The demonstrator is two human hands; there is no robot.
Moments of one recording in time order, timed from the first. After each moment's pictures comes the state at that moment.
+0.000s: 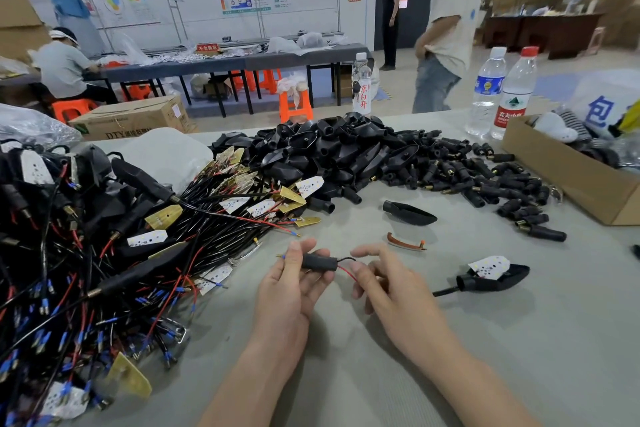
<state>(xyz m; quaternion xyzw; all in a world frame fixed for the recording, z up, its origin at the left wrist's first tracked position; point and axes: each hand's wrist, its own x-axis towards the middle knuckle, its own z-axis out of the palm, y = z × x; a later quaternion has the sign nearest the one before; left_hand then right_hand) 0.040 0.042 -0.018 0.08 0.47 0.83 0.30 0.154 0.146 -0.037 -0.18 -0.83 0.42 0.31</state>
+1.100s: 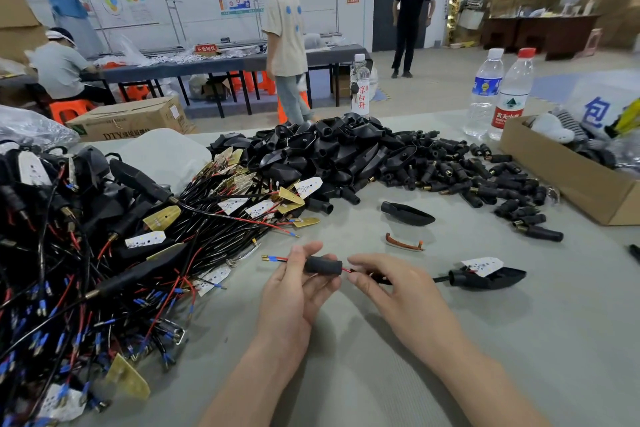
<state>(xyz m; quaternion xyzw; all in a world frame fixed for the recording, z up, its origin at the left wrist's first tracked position) 0.041 0.043 -0.019 0.09 0.49 0.81 0.32 0.162 0.155 -0.032 -0.19 -0.87 0.34 0.31</state>
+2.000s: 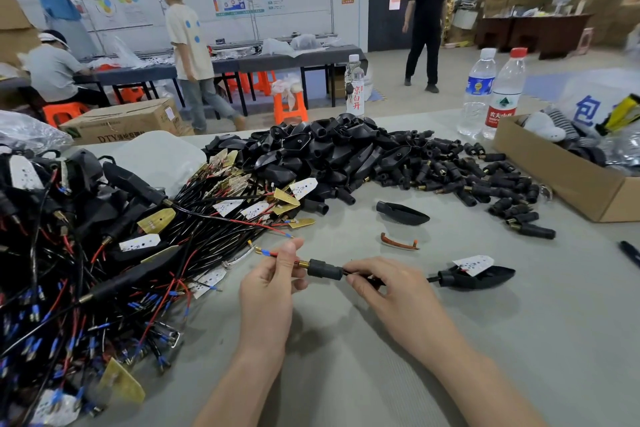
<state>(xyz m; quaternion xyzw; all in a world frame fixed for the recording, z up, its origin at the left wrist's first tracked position) 0.030 0.033 -0.030 0.19 0.61 0.75 0.14 0.160 0.160 -0.036 -0.19 -0.89 0.30 0.29</state>
